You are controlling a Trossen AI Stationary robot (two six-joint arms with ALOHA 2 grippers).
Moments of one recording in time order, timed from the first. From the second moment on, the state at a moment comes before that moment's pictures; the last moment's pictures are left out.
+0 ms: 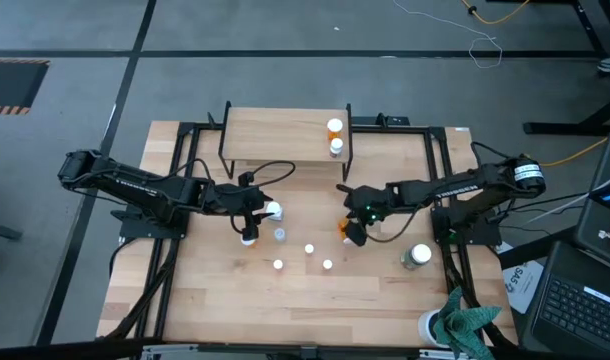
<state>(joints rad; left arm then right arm) -0.13 1.11 0.71 -0.16 -0.36 -0.07 0.03 1.44 0.74 -0.22 -0.04 0.52</state>
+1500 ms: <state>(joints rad) -0.13 1.11 0.71 -0.16 -0.36 -0.07 0.20 1.66 0.89 -0.55 0.22 0.64</state>
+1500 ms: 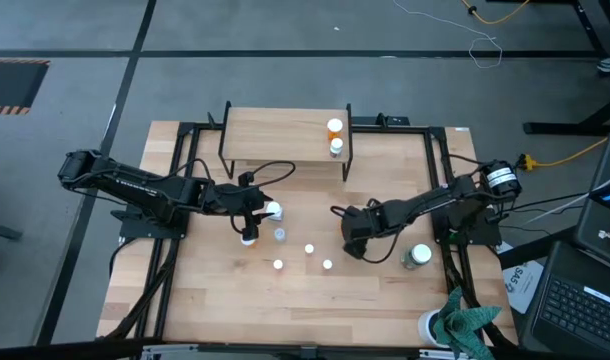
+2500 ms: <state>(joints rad) -0.13 1.11 0.71 -0.16 -0.36 -0.07 0.08 1.66 1.22 -1.20 0.04 0.40</state>
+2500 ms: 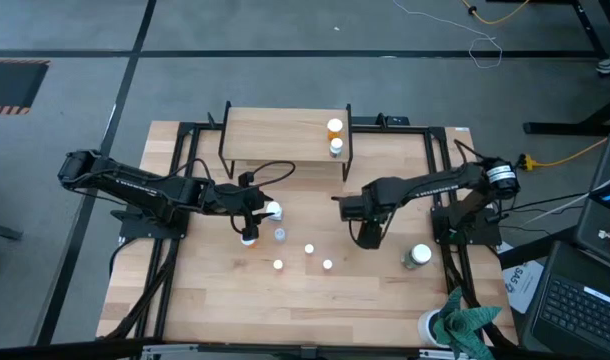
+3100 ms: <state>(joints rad) -0.13 1.11 0.71 -0.16 -0.36 -0.07 -0.02 1.67 1.07 -1.43 -0.20 0.34</state>
